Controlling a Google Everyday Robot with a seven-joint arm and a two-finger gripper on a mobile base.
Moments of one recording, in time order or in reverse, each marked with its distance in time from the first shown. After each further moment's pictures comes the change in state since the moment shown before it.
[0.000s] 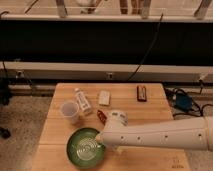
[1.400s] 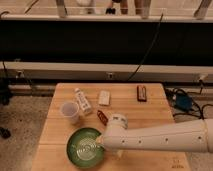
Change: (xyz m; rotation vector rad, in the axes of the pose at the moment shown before) arm -0.008 0.006 0.013 0.011 -0.007 0.002
